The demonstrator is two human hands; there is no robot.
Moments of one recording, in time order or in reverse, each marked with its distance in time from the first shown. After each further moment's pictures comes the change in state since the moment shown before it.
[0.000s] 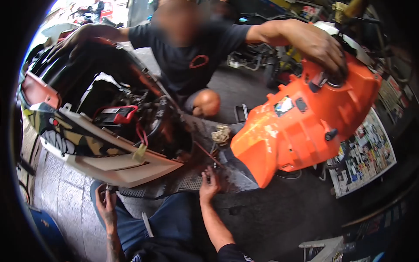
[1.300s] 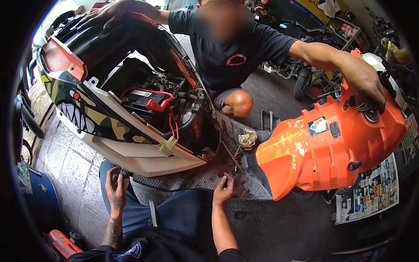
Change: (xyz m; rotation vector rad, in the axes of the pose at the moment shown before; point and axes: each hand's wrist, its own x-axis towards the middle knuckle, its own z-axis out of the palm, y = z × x) left_hand 0.002 0.012 0.000 0.095 0.002 -0.036; right_hand -0.009 -0.003 0.000 0.051 -0.104 0.088
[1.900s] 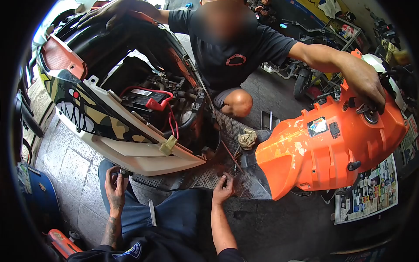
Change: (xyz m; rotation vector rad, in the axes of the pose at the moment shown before) left_hand 0.000 0.003 0.000 -0.022 -0.012 -0.027; right_hand 0.000 0.003 0.001 -0.032 0.046 -0.027
